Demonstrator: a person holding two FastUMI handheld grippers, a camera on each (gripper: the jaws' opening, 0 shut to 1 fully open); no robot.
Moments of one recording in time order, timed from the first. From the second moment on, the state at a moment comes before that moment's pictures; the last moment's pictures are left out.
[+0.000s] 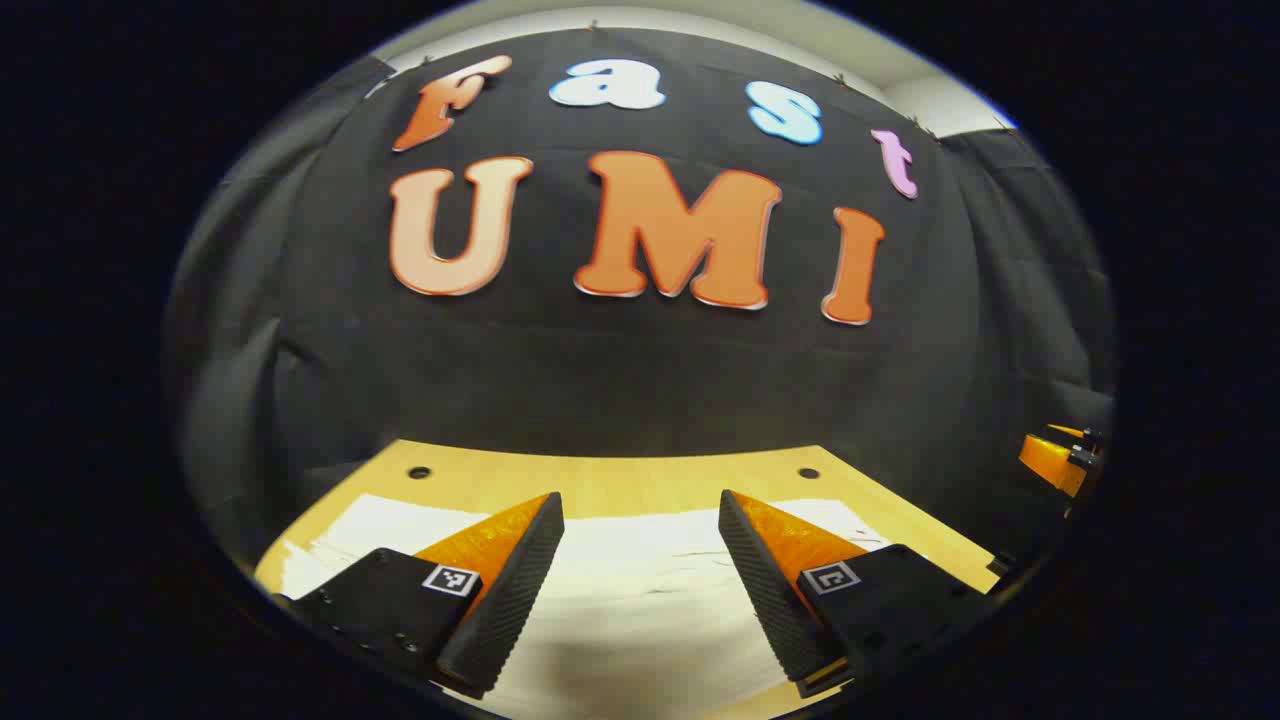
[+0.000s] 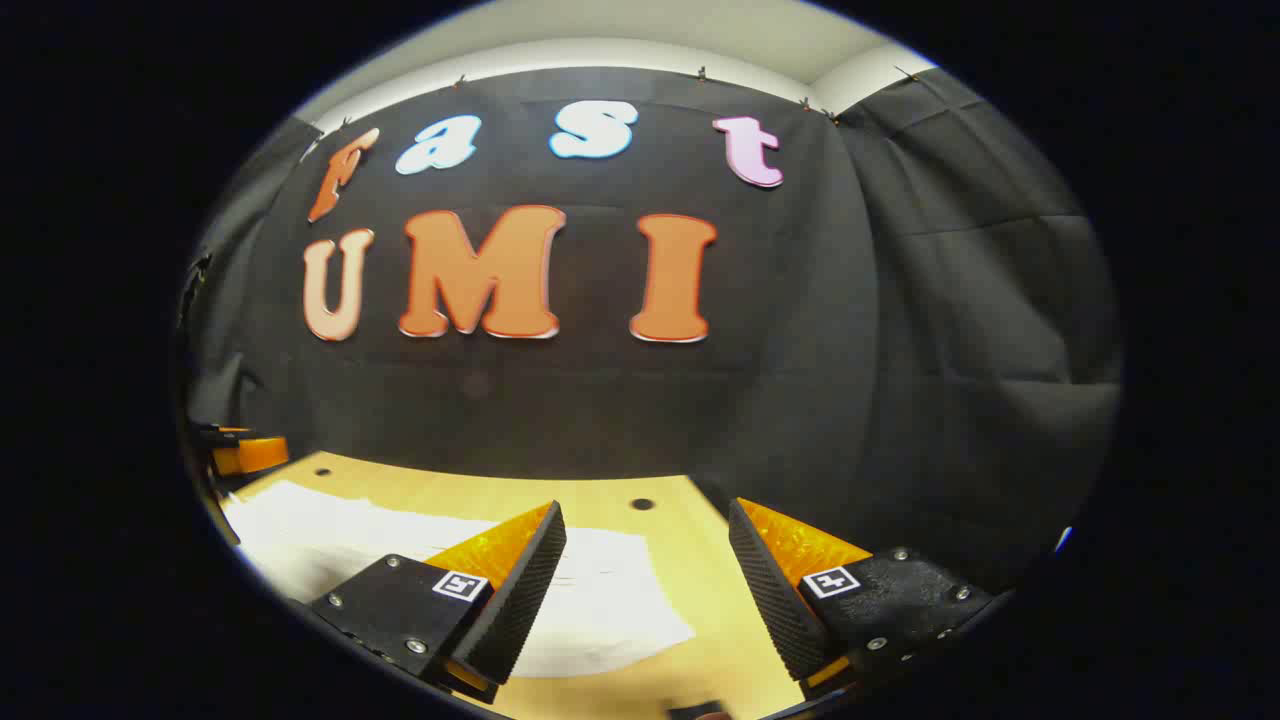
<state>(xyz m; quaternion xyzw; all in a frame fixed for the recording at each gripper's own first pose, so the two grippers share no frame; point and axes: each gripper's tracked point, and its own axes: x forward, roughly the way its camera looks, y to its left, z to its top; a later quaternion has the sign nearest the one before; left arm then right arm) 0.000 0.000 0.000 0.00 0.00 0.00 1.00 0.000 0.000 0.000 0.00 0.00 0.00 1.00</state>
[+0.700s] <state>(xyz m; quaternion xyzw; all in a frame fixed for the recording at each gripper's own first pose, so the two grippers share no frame) -0.126 0.269 0.073 -0.05 -0.08 0.15 0.98 -0.045 0.150 0.052 0.06 -0.01 0.04 1.00</state>
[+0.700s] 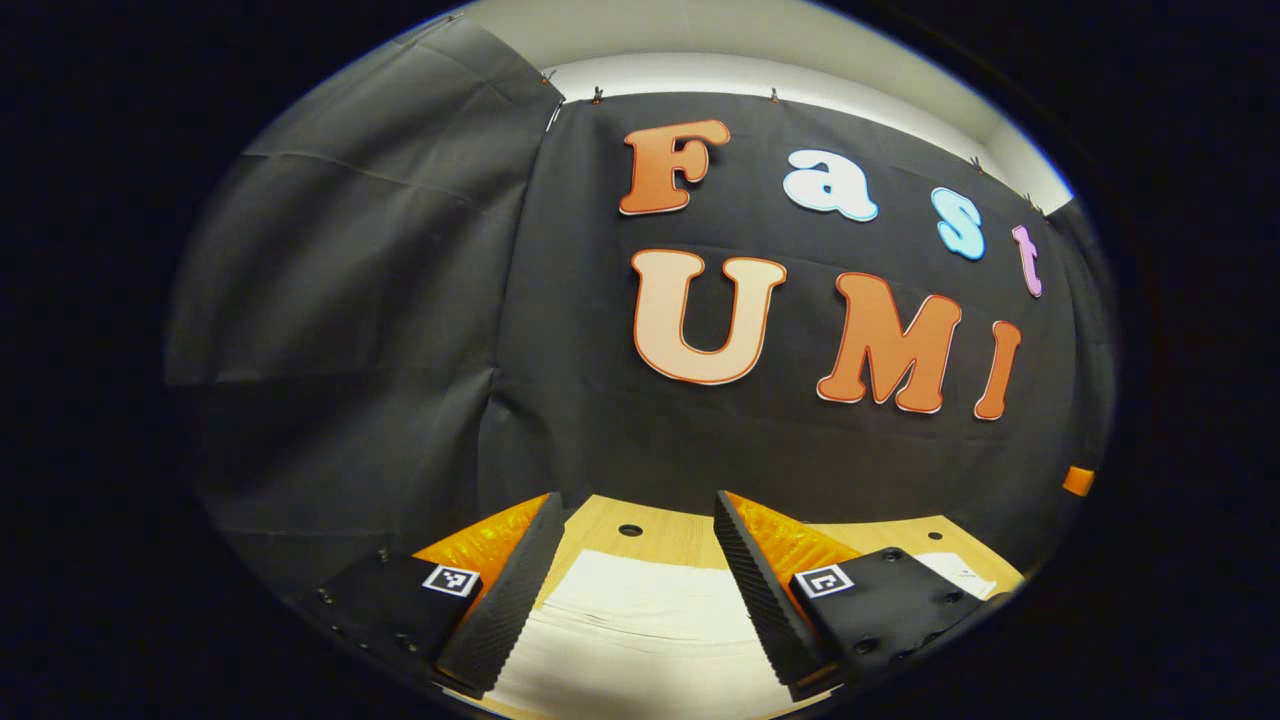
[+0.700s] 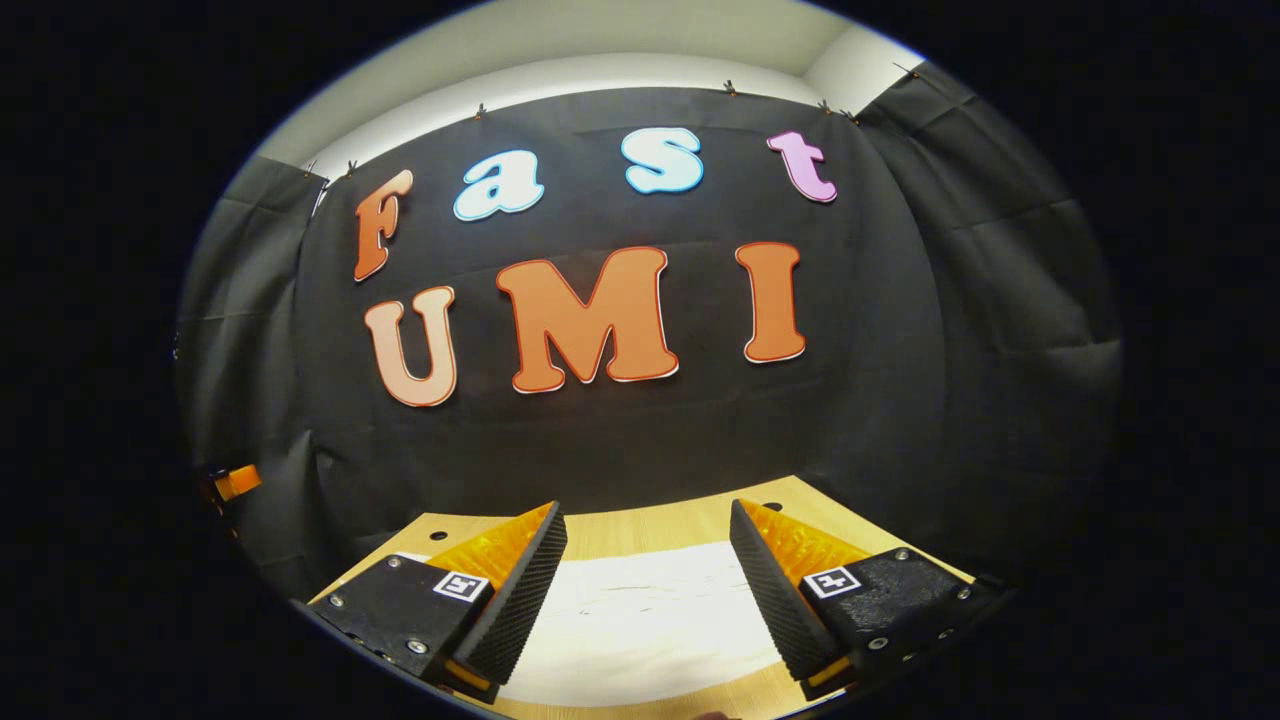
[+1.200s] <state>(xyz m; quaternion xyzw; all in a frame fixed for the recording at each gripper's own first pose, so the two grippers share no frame) -0.102 0.252 0.053 -0.07 -0.05 0.11 0.99 -0.036 0.084 0.018 0.13 0.05 -0.02 0.99</state>
